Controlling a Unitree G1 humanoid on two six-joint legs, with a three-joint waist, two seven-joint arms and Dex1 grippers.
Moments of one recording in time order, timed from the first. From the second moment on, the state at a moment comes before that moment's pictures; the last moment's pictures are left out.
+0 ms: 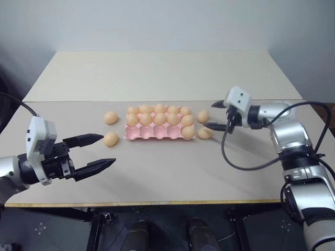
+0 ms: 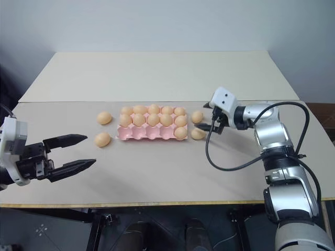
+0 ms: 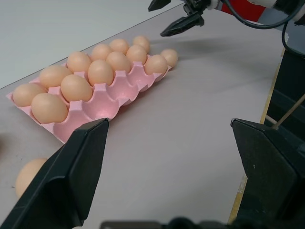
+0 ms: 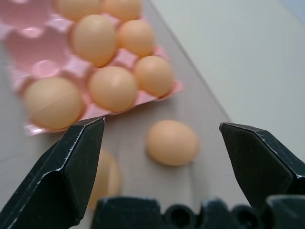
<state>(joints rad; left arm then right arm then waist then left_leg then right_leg) 0.10 0.95 0.61 -0.55 -0.92 0.74 -0.98 -0.82 -0.67 0.14 0.42 0.09 0.14 1.13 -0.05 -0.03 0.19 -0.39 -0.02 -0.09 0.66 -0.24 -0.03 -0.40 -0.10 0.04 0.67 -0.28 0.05</state>
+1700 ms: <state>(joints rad) 0.05 0.97 0.57 -0.49 -0.87 0.70 -1.00 -0.86 -0.40 0.34 0.12 -0.08 0.43 0.92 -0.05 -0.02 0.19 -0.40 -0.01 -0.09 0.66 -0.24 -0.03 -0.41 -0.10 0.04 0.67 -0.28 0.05</state>
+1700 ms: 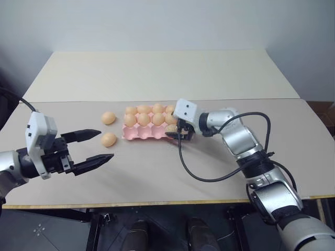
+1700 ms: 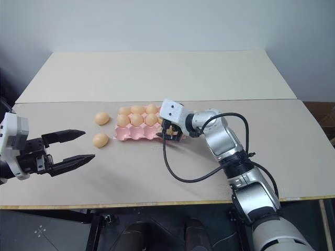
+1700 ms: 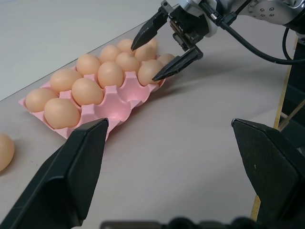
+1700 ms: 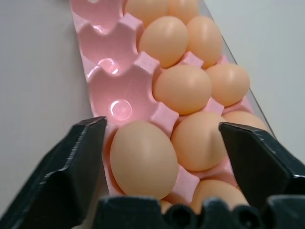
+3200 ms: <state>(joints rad) -0.03 0.97 0.58 -0.28 -0.79 0.61 -1.10 -0.89 -0.53 0.18 0.65 -0.08 0.02 0.78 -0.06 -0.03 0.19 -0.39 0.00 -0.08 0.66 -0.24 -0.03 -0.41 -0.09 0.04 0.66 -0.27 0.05</state>
